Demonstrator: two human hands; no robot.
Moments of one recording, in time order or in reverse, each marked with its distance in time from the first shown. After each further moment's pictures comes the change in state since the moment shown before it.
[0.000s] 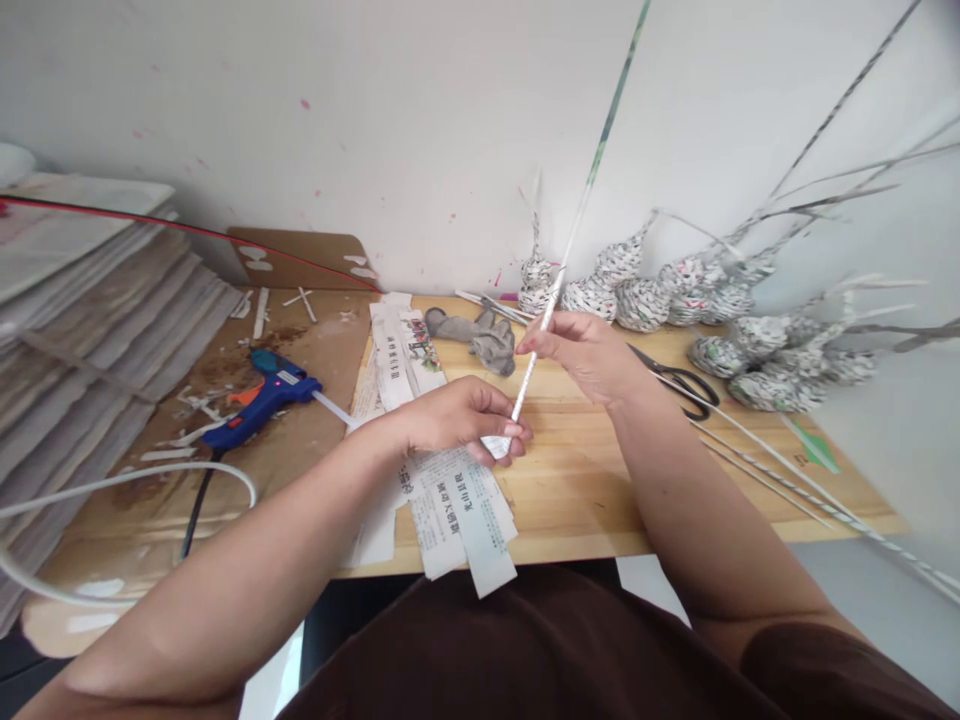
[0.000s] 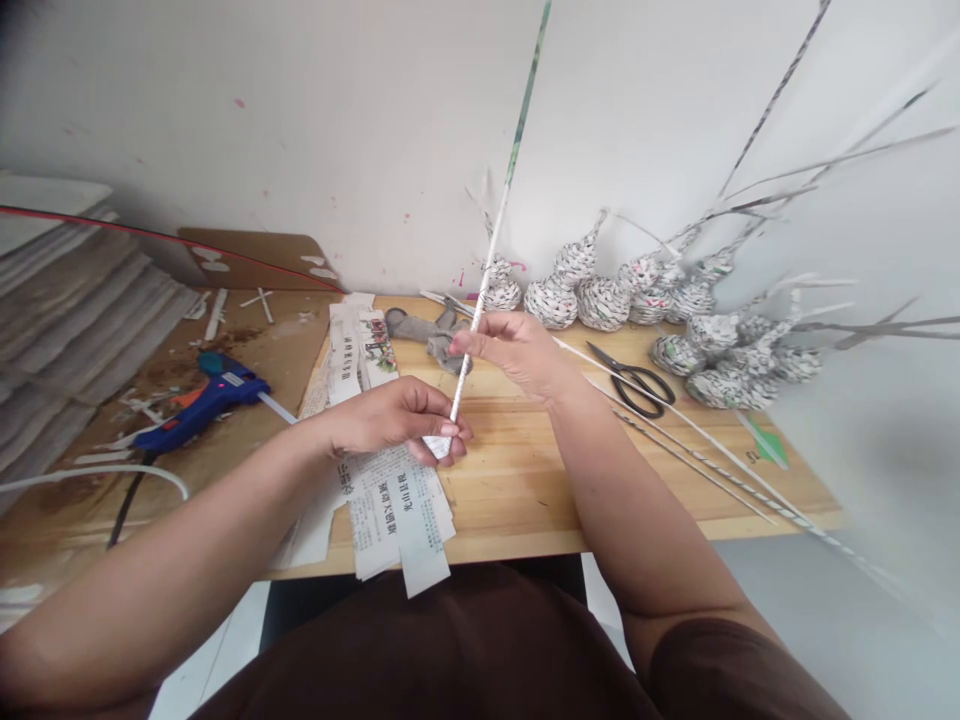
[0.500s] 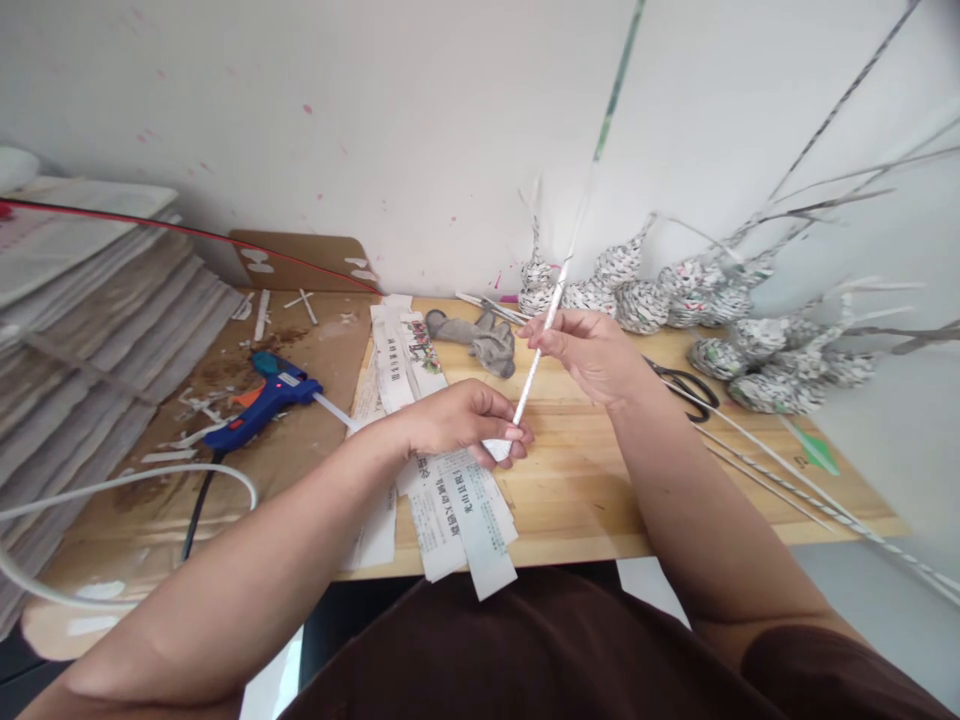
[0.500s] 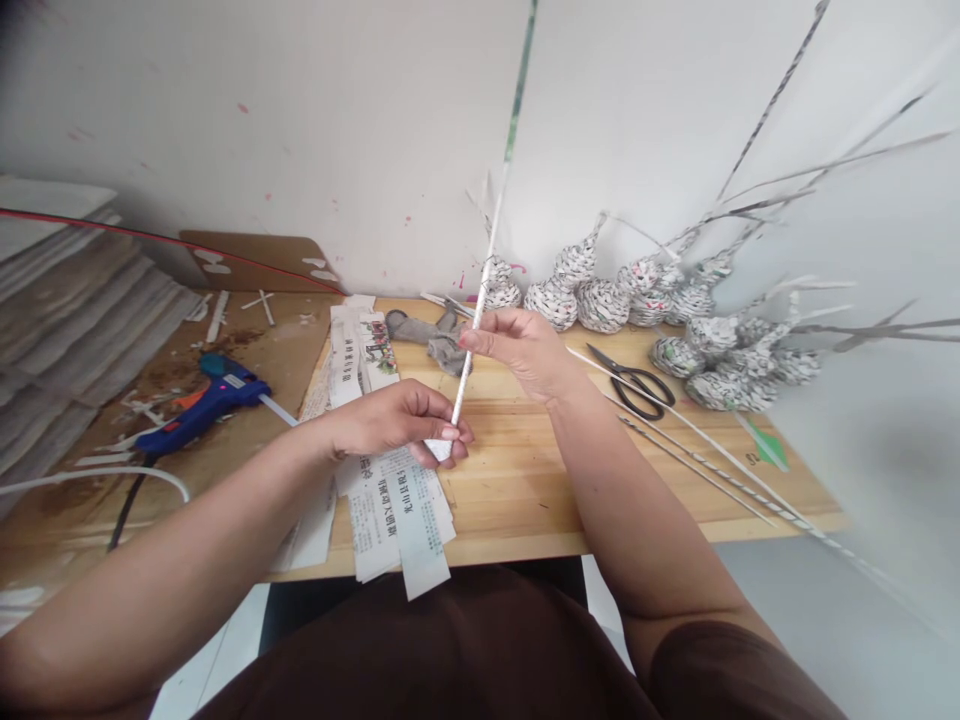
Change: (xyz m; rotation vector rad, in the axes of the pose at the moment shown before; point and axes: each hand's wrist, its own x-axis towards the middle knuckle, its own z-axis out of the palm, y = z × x) left_hand -0.001 0.001 0.000 0.001 -0.003 -0.006; right_hand 0.001 -0.004 -0.002 0.075 0.053 -0.023
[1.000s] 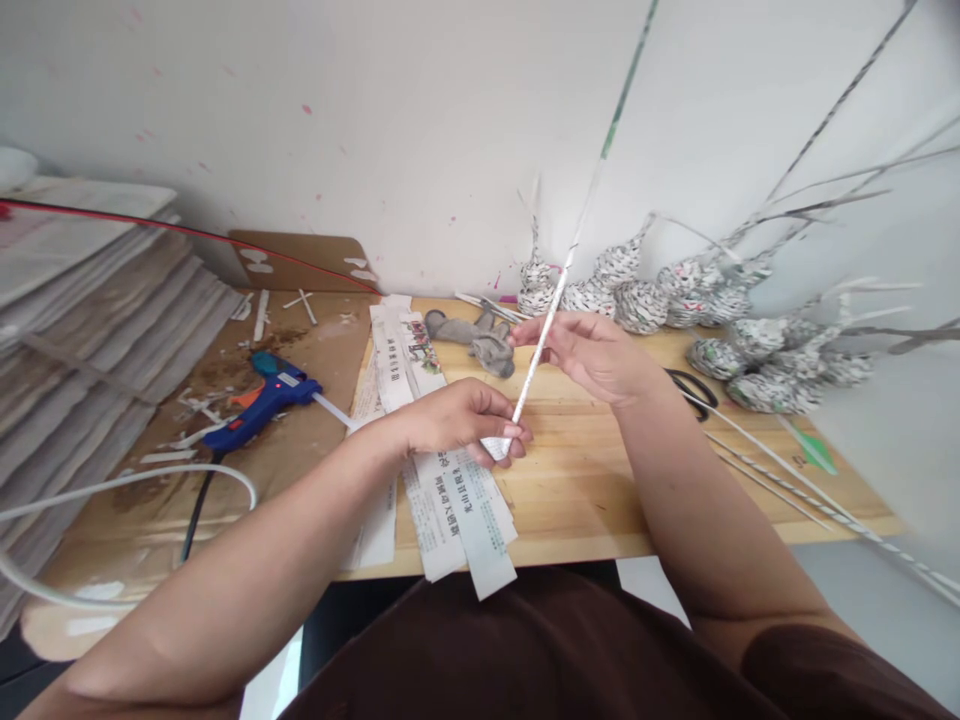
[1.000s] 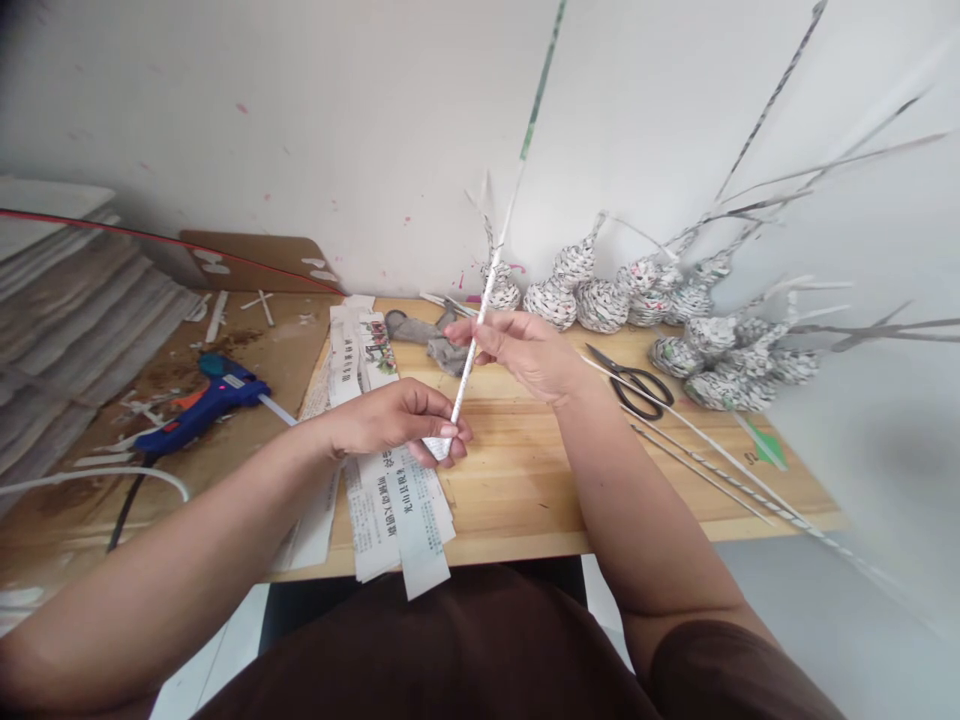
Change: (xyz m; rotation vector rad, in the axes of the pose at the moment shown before) left_hand 0.000 0.000 -0.001 0.030 0.006 -0.004; right_hand -0.002 -0.002 -0.002 0.075 -0.090 0.061
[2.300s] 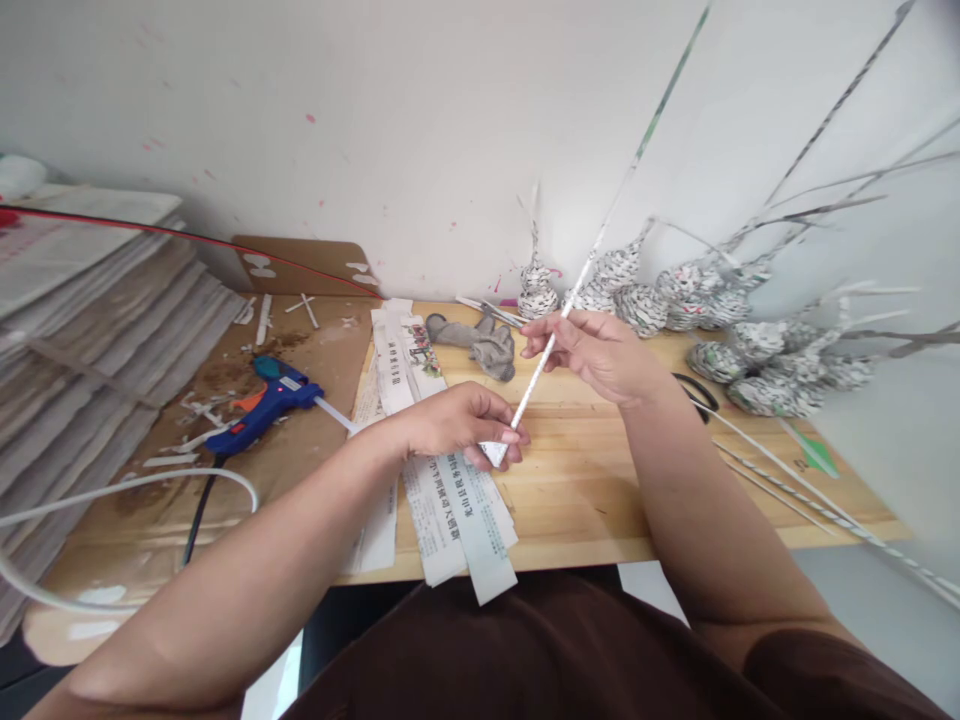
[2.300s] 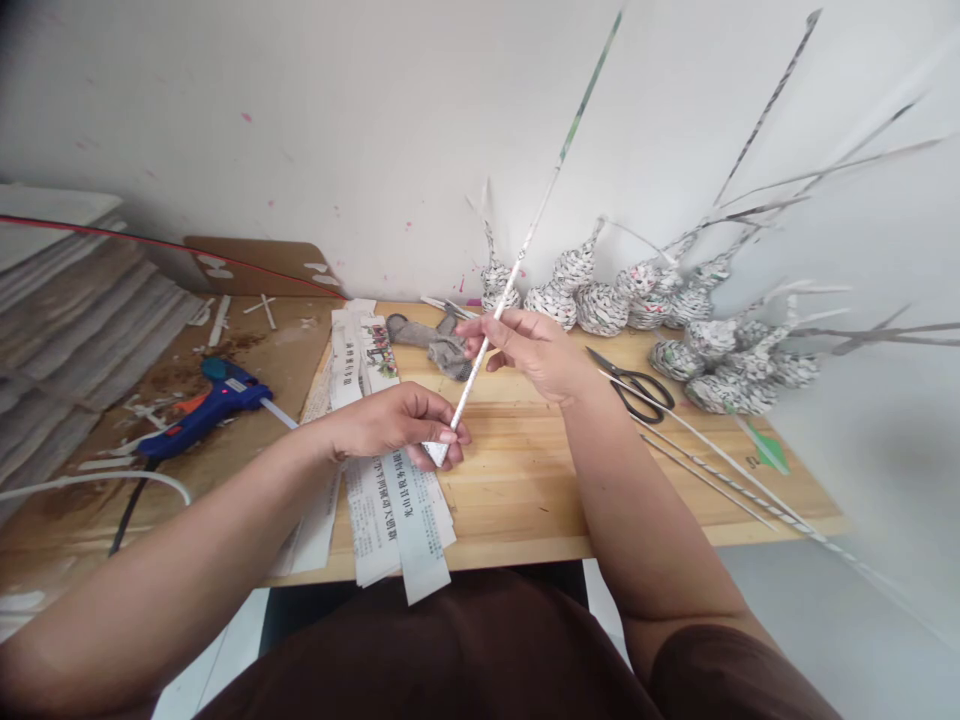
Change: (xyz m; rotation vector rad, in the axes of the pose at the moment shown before) left_hand 0.000 0.002 -0.001 -0.027 0.026 -0.045; right_hand -0.001 -0.003 -0.007 -0.061 0.039 0.018
